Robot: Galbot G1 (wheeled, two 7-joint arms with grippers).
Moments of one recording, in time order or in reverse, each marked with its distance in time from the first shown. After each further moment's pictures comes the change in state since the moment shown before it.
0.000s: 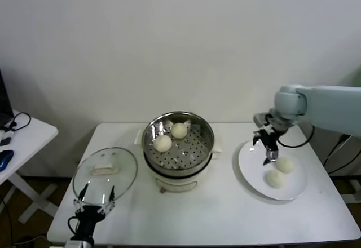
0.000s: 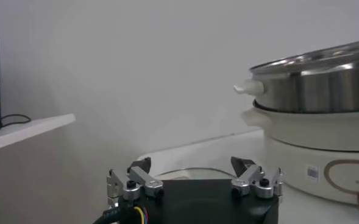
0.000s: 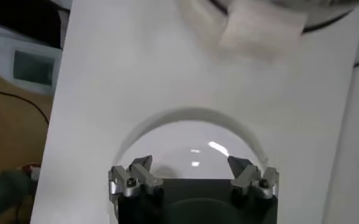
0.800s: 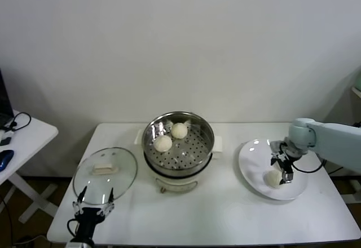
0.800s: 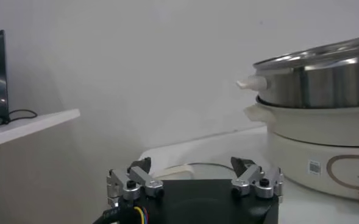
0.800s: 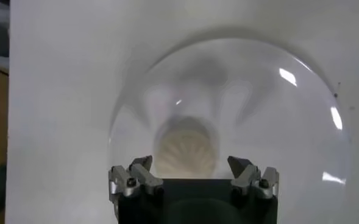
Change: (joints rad) left arm 0.006 -0.019 -0.005 -0.002 0.012 0.000 -0.005; right arm -0.381 -0.092 0.285 -0.177 -0.225 0.002 0.038
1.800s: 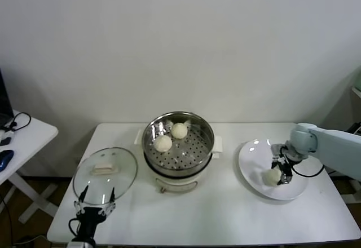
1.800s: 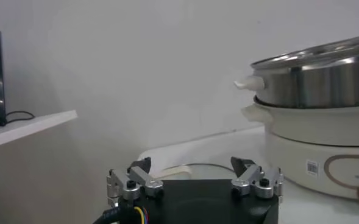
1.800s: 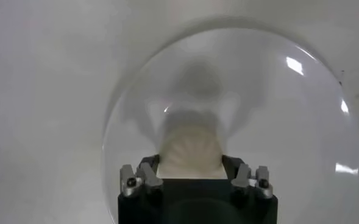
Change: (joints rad) left arm -0.003 -0.005 0.006 0.000 0.013 0.002 0.000; right arm -0.053 -0.033 0.088 0.017 -0.029 -0.015 -0.005
